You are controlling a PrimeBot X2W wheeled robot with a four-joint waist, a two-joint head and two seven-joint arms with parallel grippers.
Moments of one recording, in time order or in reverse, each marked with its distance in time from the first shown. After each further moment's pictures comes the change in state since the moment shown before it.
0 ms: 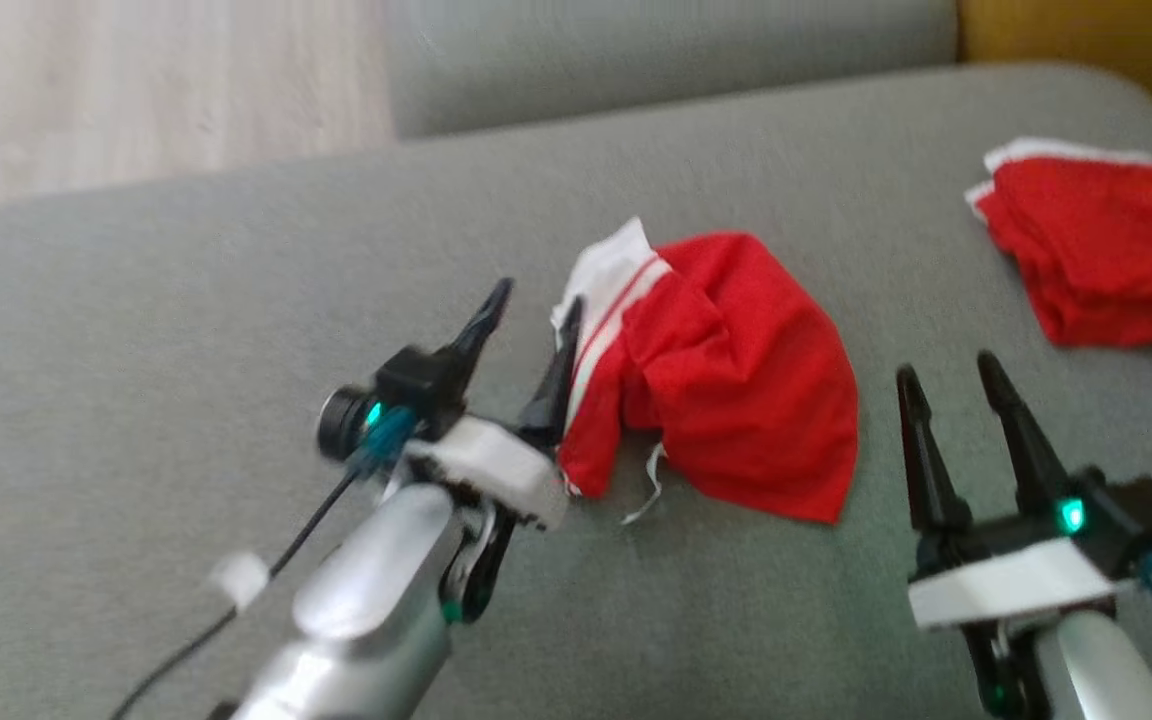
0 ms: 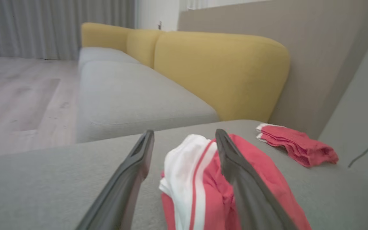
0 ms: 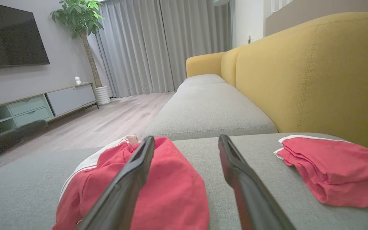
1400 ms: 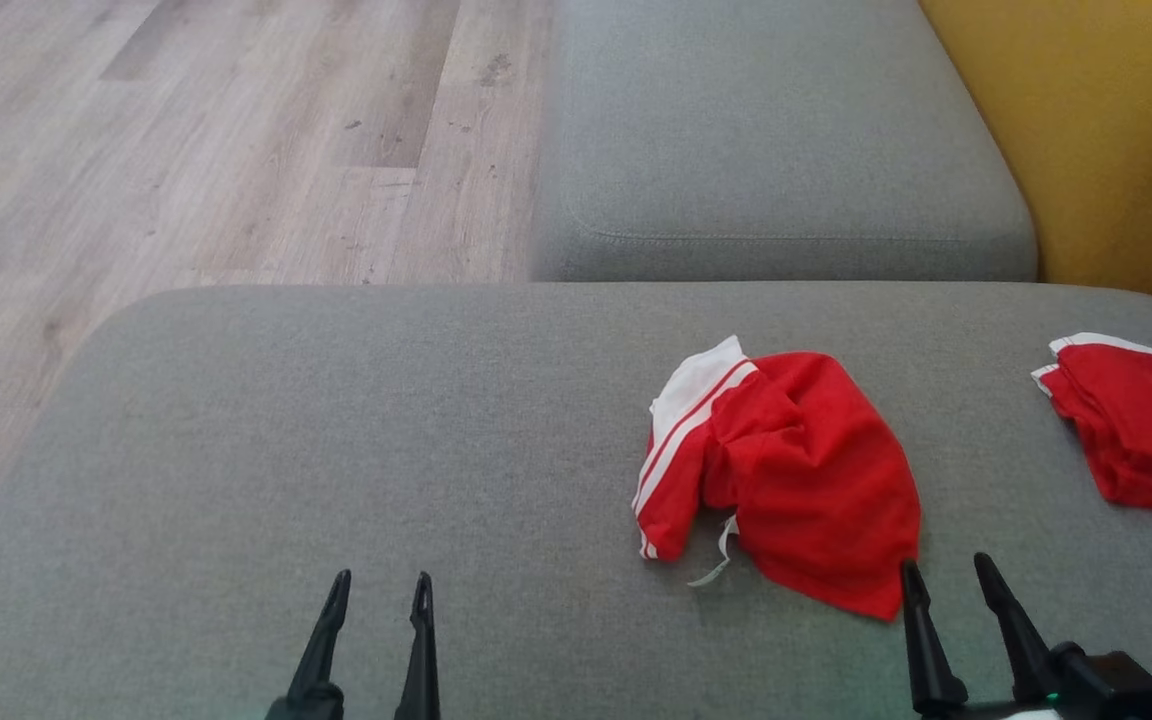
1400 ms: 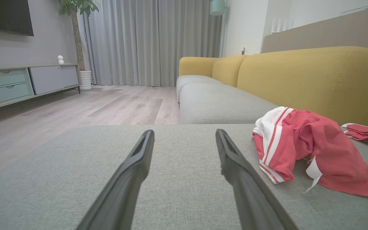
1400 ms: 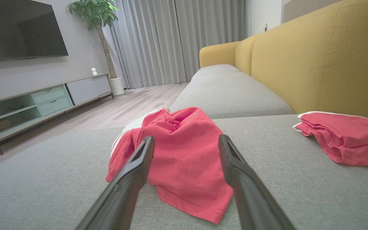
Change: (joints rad) left arm 0.759 0.029 0.423 -0.454 0.437 0.107 -0.021; right arm 0.285 0.085 -0.072 0.035 -0.053 0.000 0.000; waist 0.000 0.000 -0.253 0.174
